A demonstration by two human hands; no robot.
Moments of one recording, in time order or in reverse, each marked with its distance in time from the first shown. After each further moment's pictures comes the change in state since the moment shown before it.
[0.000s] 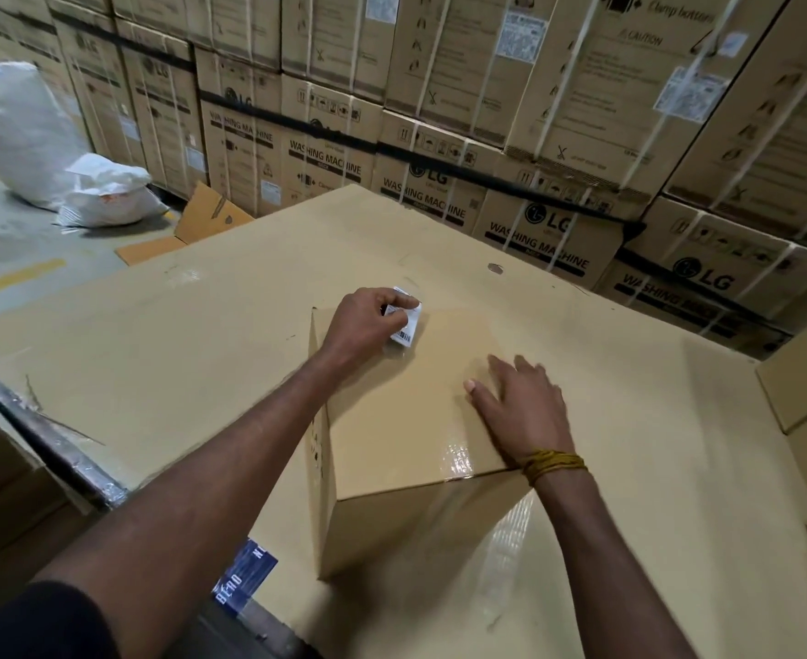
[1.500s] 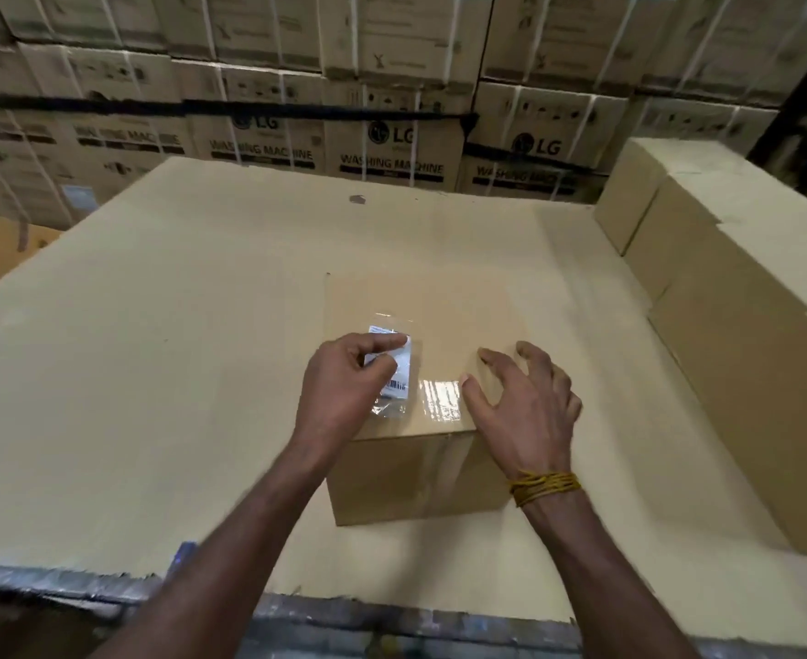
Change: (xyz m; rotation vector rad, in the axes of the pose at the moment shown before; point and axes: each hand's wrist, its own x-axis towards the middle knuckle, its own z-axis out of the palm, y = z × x) left_hand -0.153 0.047 0.079 -0.079 -0.328 -0.027; right_hand -0.159 0.054 -0.007 0.094 0.314 0.525
